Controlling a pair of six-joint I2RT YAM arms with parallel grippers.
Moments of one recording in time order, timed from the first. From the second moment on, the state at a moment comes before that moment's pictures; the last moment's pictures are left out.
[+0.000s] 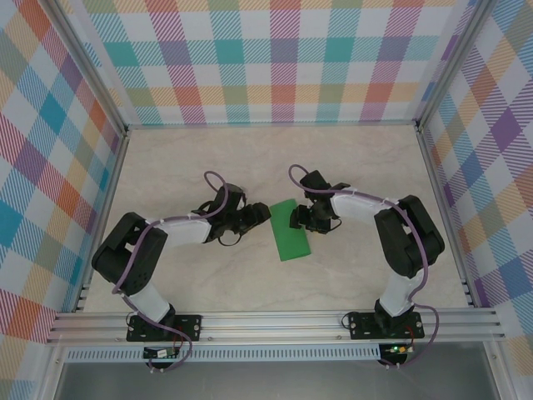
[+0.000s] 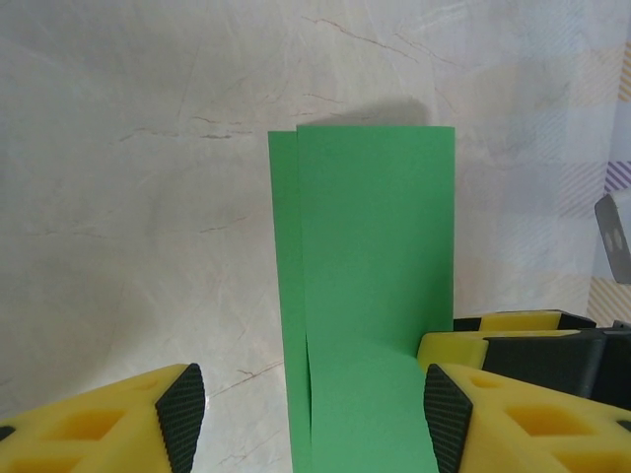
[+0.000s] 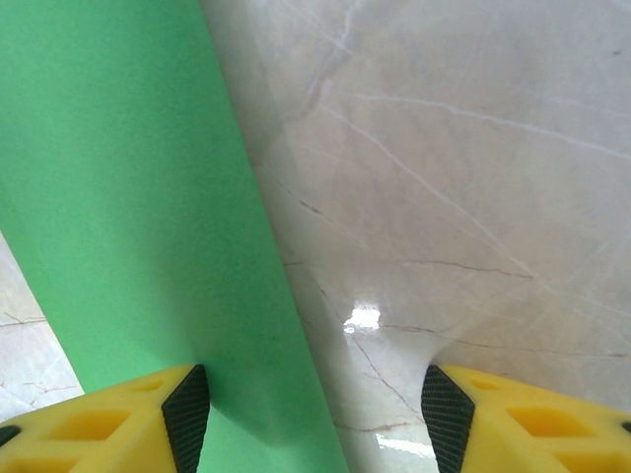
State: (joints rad) left arm -0.57 1.66 0.78 0.11 0.30 -0.97; right arm 0.54 1.79 1.07 -0.57 -0.18 0.65
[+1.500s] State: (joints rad) left arm -0.58 1.82 0.91 0.11 0.36 -1.01; right arm 0.58 1.87 1.16 -0.67 -0.12 0.62
